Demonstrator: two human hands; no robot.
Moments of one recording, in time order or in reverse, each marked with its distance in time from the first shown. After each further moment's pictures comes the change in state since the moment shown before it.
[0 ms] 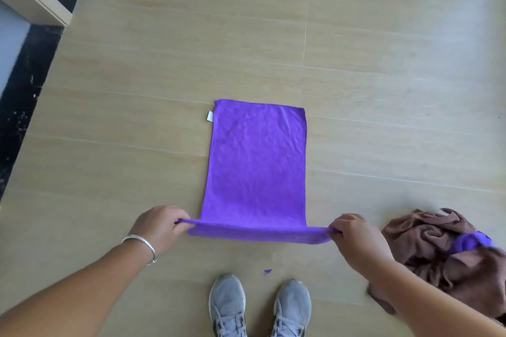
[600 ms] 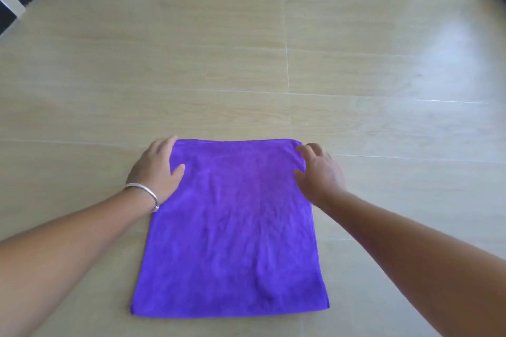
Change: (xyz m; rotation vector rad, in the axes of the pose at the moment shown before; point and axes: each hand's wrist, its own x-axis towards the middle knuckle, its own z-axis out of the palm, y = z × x) left_hand 0.355 0.014 0.035 -0.061 0.536 0.114; right_hand 0.345 0.009 0.049 0.068 0.451 -0.058
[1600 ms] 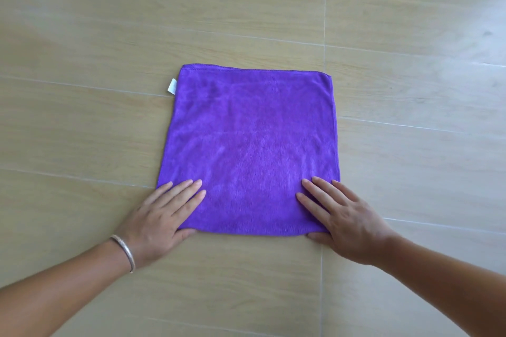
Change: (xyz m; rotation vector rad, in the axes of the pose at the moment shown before) left_hand -0.130 -0.055 0.063 0.385 -0.183 0.584; right_hand -0.094 0.047 0.066 -0.449 -0.204 -0.722
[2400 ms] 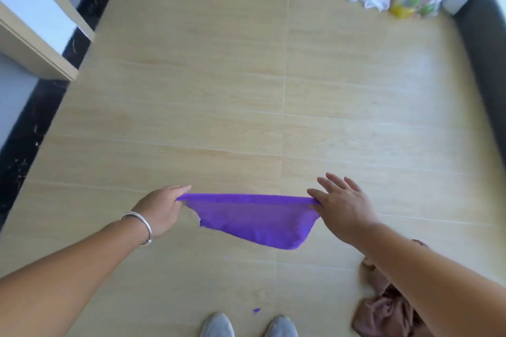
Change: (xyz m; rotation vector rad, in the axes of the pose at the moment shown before) left_hand -0.070 0.027 -0.390 -0.583 -0.219 -0.556; right_hand -0.119 -0.017 -0.394 0.145 -0.231 0.444
